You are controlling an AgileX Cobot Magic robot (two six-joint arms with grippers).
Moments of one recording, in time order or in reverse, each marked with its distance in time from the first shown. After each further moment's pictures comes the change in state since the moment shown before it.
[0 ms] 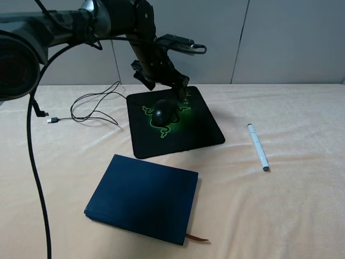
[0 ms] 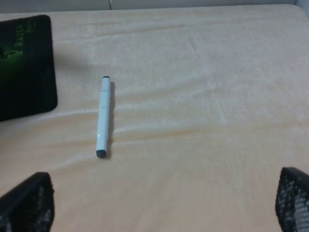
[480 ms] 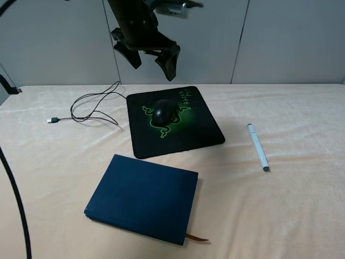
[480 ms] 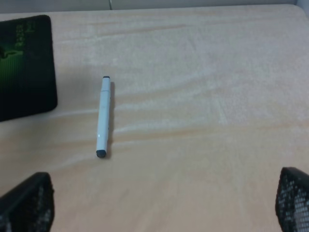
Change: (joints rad) left arm 0.000 -0.218 -0.003 -0.001 0.267 0.000; right arm 0.000 0.000 0.000 0.000 0.000 0.000
